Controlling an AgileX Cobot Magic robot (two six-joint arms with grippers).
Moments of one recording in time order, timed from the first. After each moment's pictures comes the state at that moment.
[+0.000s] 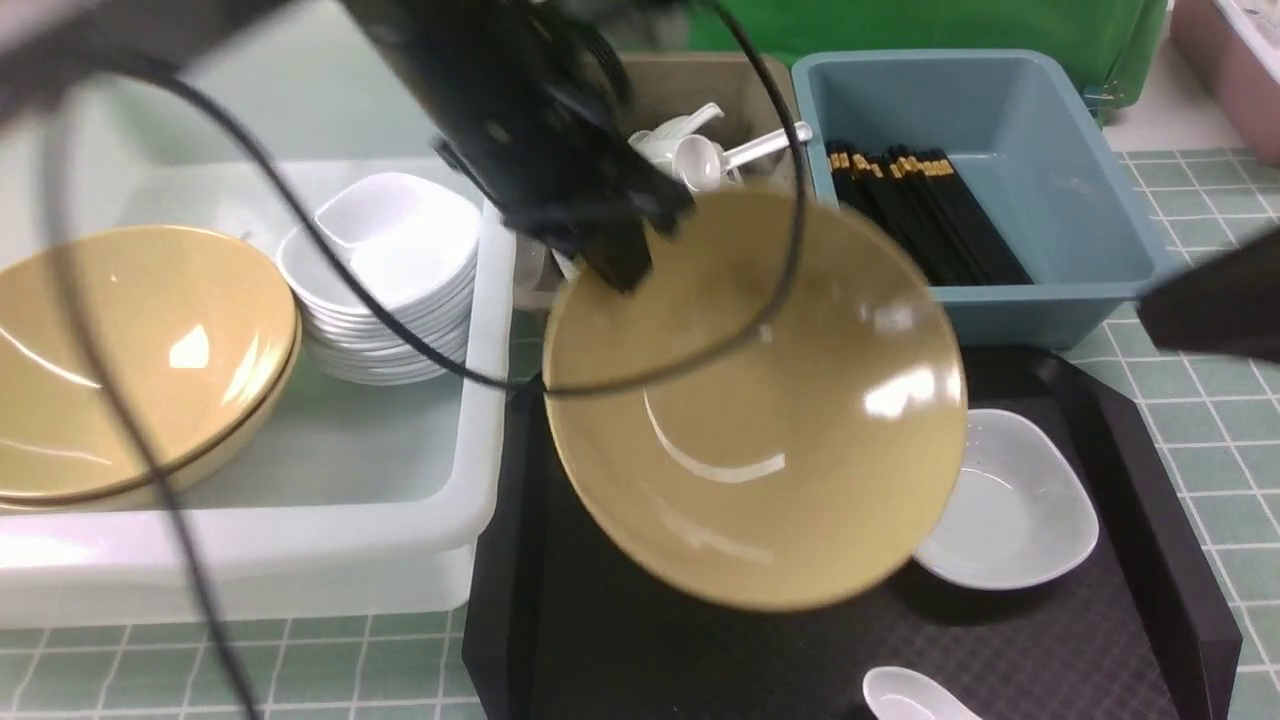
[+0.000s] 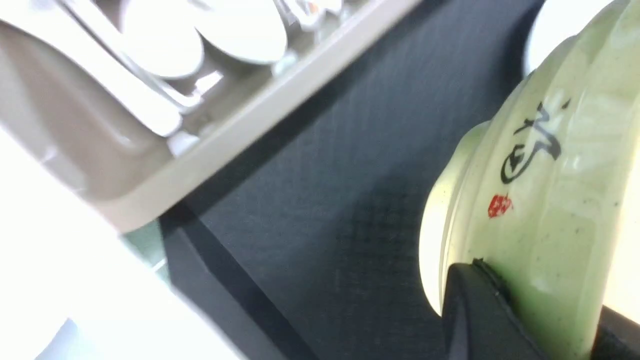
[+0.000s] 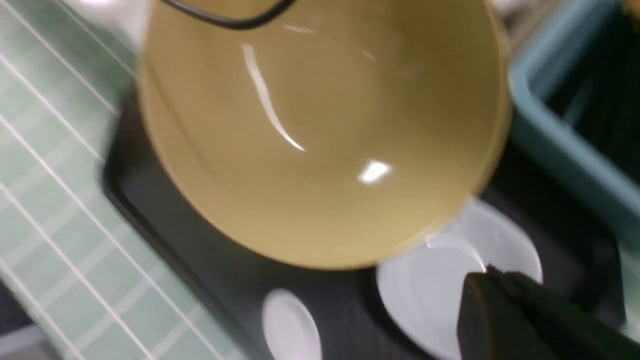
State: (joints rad) right arm 0.40 1.03 -1.23 0.24 1.09 -0.41; left arm -0.42 1.77 -1.75 -0.32 1.24 0.24
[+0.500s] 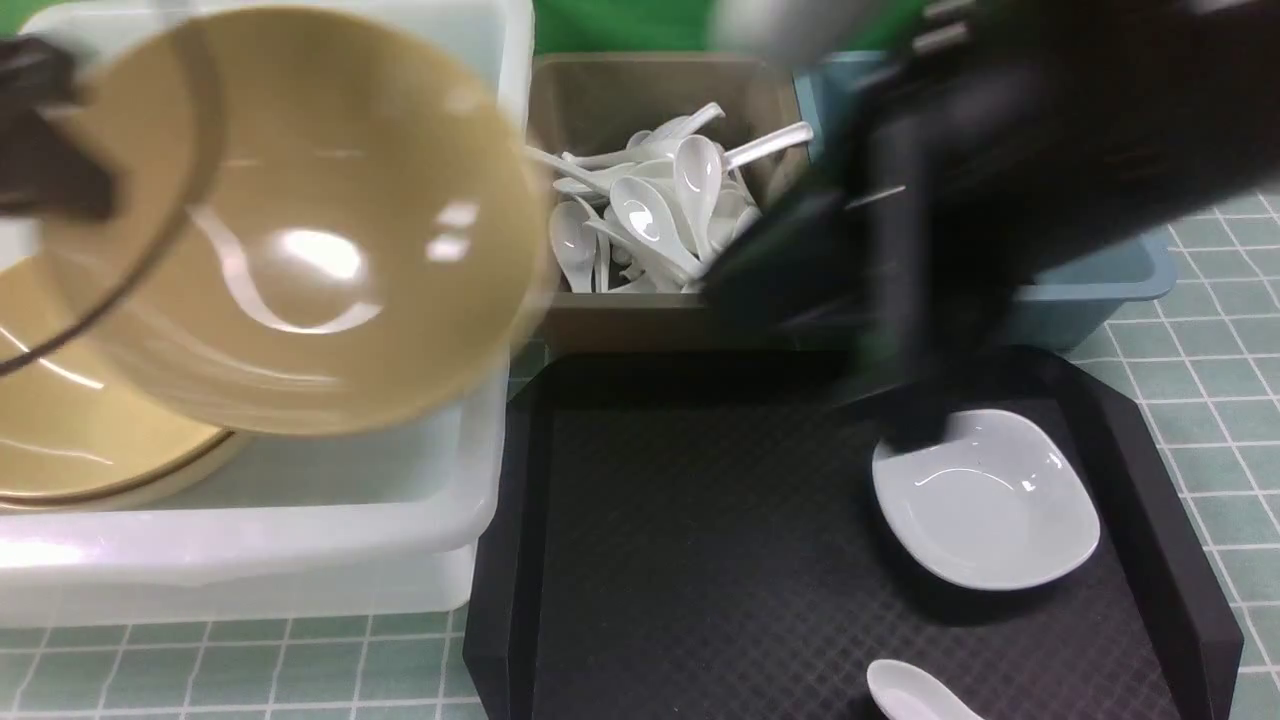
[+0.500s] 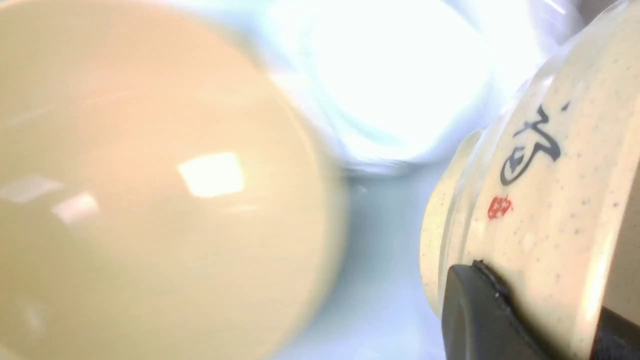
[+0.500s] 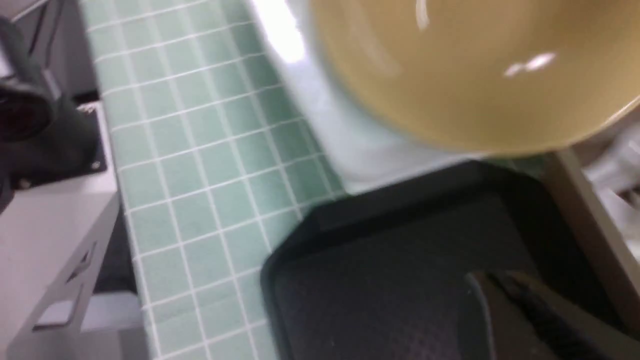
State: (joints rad) right arm 0.82 1.41 -1.57 0.25 1.07 -0.49; left arm 0.36 1.31 -1.30 -0.50 1.14 0.27
